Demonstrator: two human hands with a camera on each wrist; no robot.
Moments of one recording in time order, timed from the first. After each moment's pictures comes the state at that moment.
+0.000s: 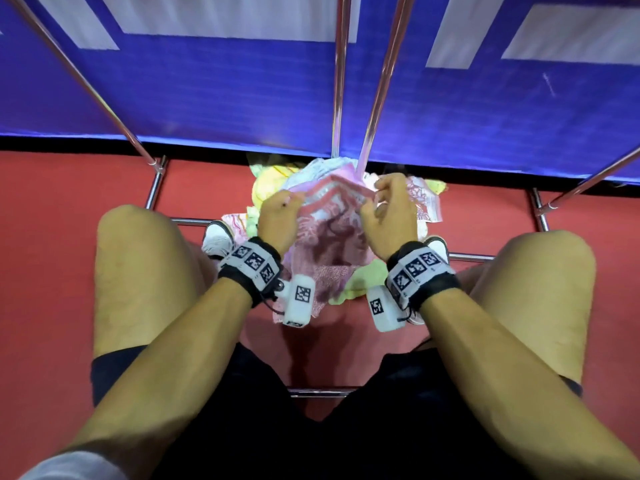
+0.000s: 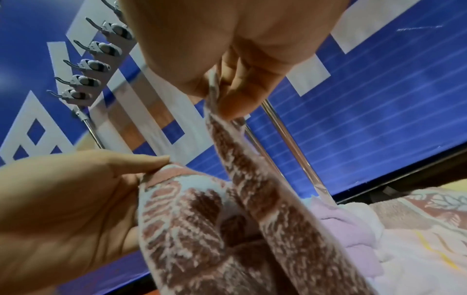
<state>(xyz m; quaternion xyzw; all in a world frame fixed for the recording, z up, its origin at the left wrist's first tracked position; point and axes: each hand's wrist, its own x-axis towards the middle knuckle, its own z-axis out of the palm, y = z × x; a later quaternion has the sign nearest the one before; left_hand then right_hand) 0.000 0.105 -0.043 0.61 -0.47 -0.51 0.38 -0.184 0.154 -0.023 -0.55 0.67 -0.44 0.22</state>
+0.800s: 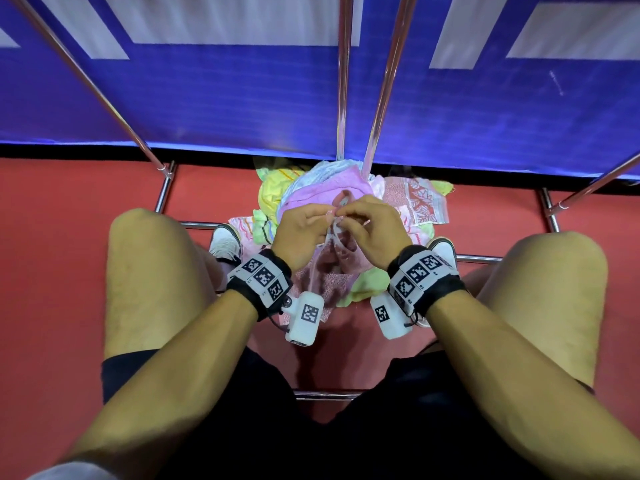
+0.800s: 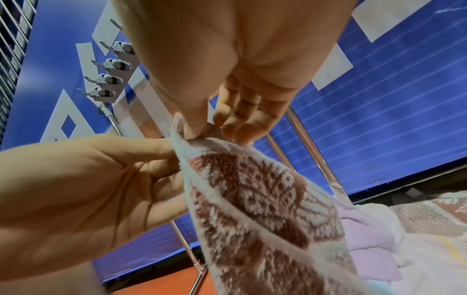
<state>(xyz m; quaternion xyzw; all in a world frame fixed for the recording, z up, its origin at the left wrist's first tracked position) -0.013 0.136 -0.022 0.51 -0.49 -0.61 0.36 -0.174 0.156 -0.024 -0.64 0.59 -0.39 0.32</state>
